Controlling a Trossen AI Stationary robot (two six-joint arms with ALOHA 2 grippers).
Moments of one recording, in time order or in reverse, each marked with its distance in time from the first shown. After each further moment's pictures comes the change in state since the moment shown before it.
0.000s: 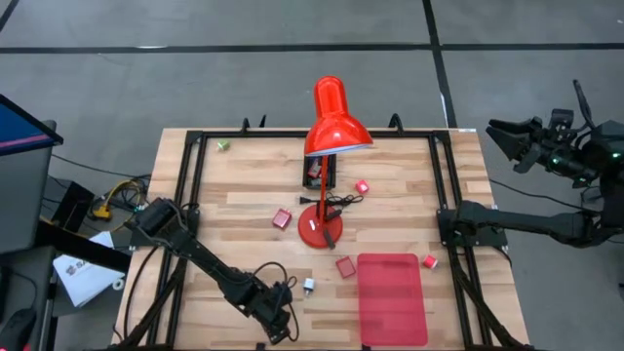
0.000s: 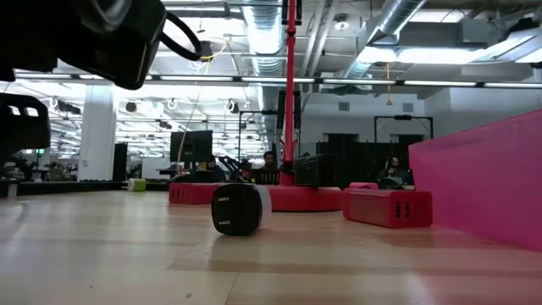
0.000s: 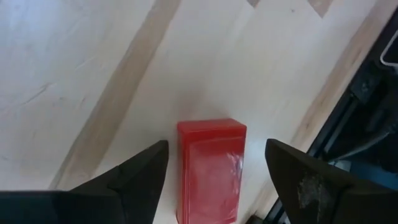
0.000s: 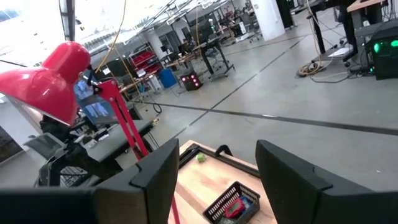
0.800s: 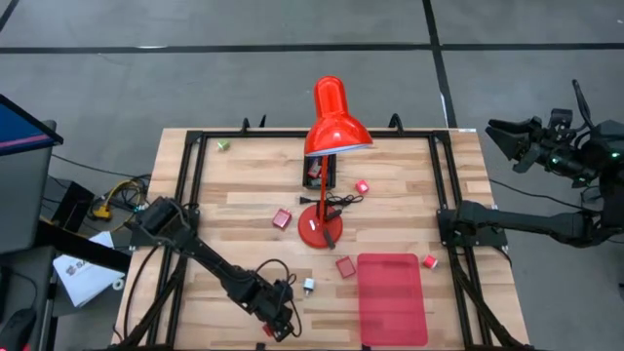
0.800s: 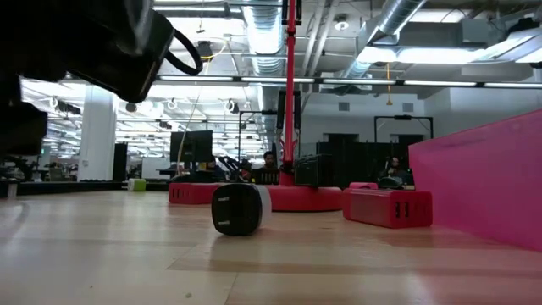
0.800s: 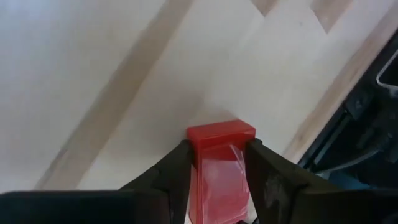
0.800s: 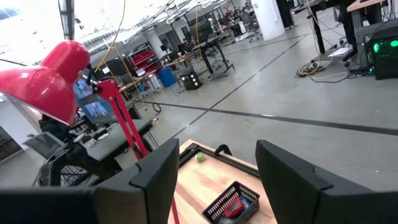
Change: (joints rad) left arm 0.044 0.004 -0.004 -0.022 0.009 -0.061; right arm 0.000 0.003 0.000 0.000 0.000 -0.003
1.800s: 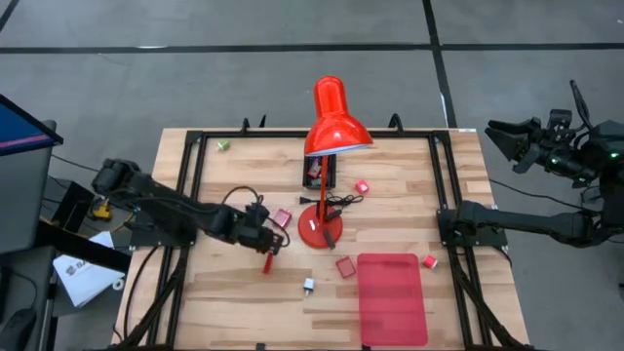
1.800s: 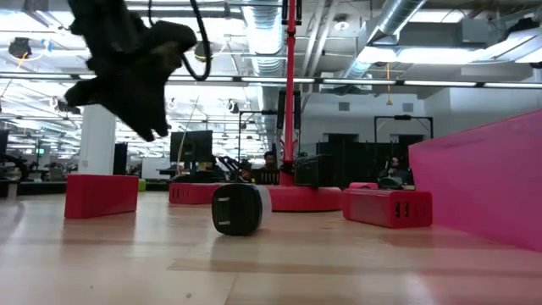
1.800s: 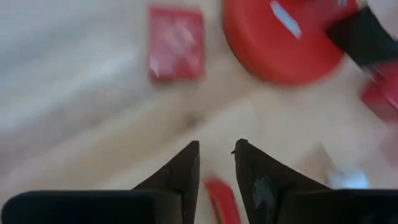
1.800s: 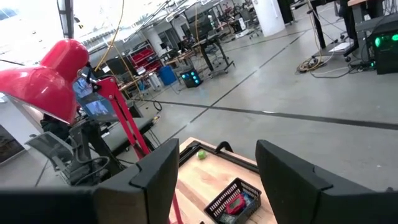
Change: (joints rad) left arm 0.315 -0.586 -0.338 -0.203 -0.362 -0.003; right arm 0.000 0.000 0.000 -0.011 -0.003 0.019
